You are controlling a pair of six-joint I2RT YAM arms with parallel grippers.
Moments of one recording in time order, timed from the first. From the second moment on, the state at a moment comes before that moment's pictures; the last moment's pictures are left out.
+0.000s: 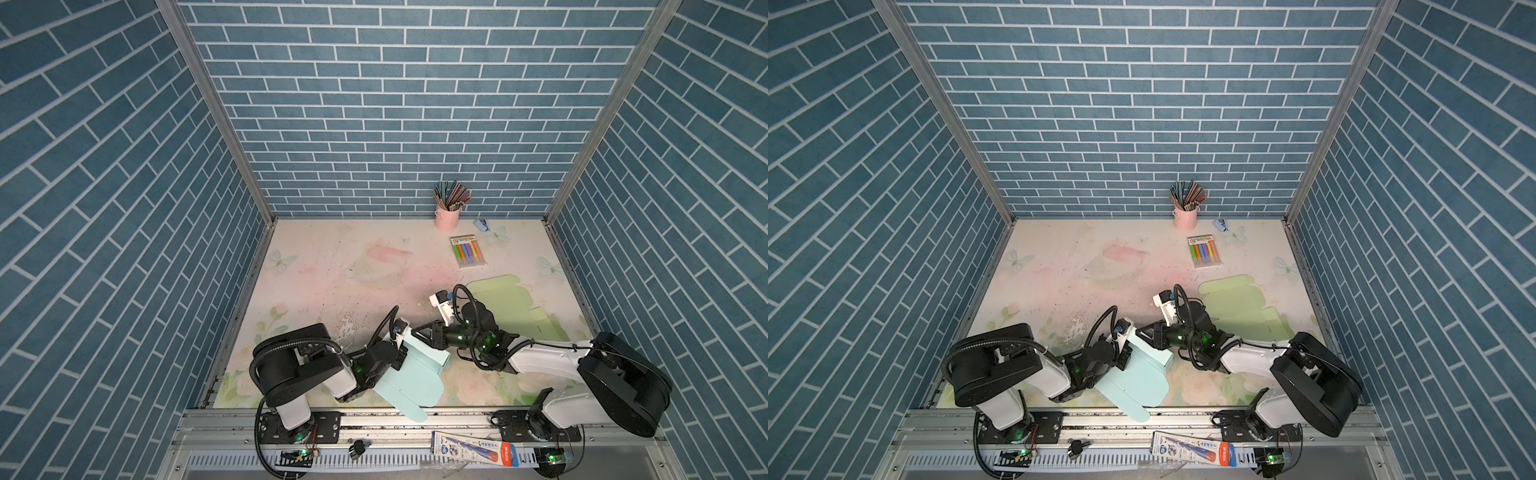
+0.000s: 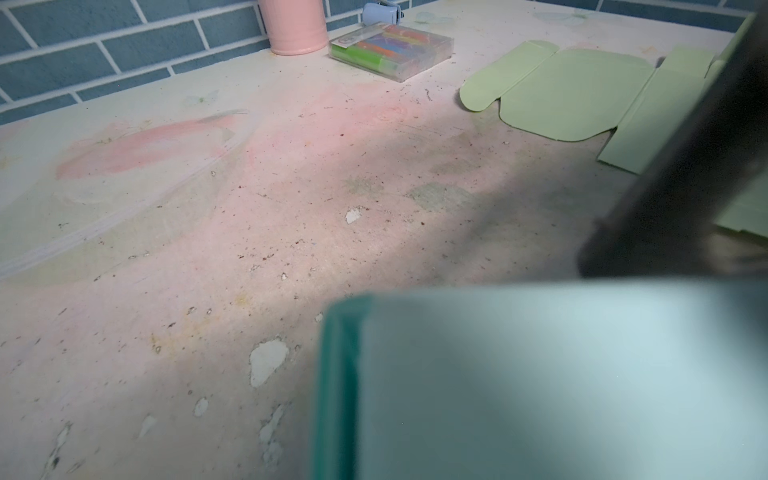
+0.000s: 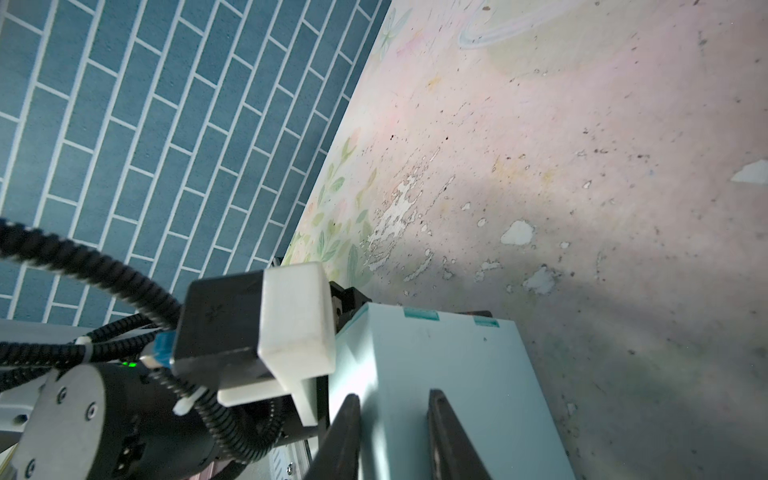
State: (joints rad) left arm -1.06 1.71 0.25 0.99 -0.42 -0.16; right arm 0.84 1.39 0.42 0.56 -0.49 0.76
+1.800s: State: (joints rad) left arm -1.06 1.47 0.20 0.91 -0.38 -0.18; right arm 0.84 1.33 0.42 0.46 -0.44 0.73
